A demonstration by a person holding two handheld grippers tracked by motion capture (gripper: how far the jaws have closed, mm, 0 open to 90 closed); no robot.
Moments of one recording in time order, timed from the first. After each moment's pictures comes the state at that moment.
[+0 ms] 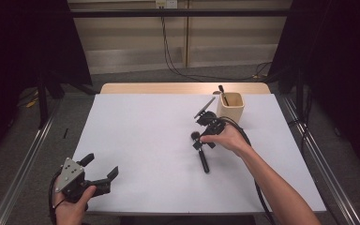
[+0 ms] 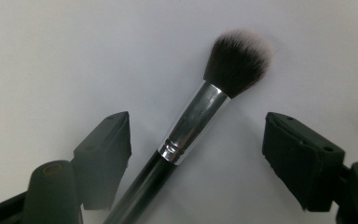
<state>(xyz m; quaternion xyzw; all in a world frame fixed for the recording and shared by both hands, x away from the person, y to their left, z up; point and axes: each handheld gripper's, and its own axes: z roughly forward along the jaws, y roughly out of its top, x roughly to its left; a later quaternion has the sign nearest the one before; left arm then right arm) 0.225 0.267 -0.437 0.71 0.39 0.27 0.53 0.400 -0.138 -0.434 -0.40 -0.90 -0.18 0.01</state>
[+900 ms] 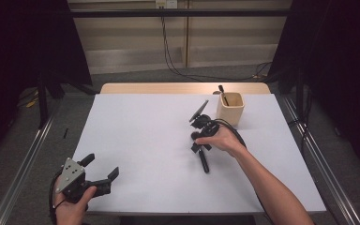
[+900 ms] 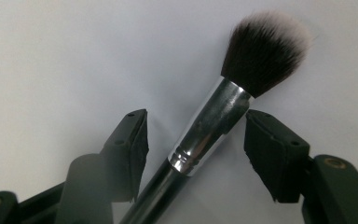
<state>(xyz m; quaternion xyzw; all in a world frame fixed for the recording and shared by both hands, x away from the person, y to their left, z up) 0.224 0.267 -0.437 0.71 0.39 0.27 0.52 0.403 -0.123 -0.447 -0.42 -0.90 -0.14 0.04</state>
